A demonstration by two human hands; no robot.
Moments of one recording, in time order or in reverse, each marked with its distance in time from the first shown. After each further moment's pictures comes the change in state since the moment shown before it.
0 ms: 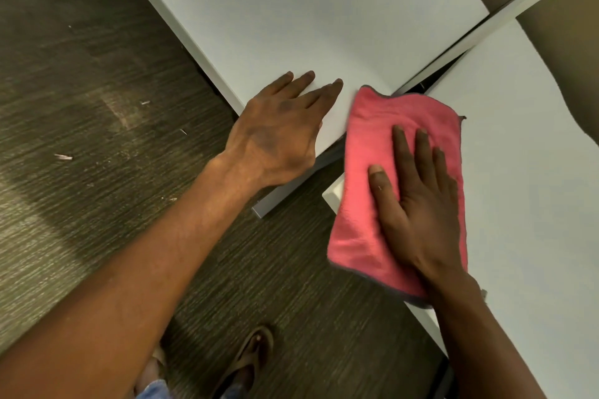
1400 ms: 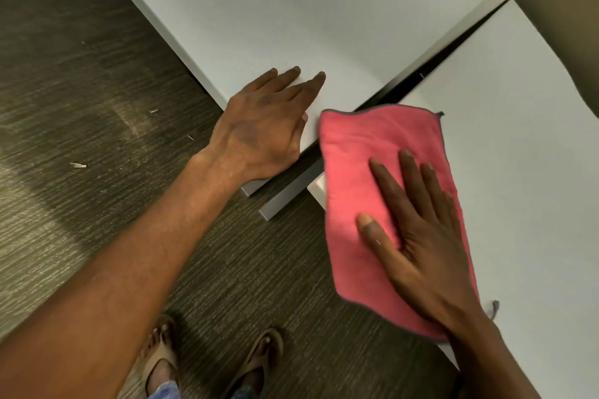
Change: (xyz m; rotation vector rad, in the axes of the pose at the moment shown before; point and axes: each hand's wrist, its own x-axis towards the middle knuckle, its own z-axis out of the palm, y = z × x) left_hand 0.000 0.000 0.002 0.047 0.016 -0.024; right_hand -0.044 0.035 -0.002 0.013 -0.034 -0.201
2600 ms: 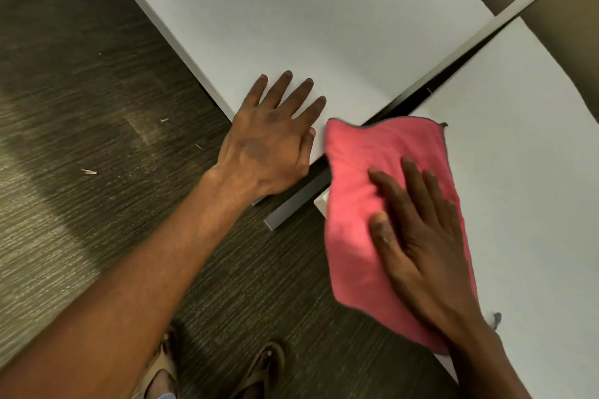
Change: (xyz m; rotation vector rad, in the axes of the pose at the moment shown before) left_hand -0.002 0.003 0.001 0.109 -0.020 -0.096; right_hand 0.014 -0.006 0.001 0.028 0.036 -0.004
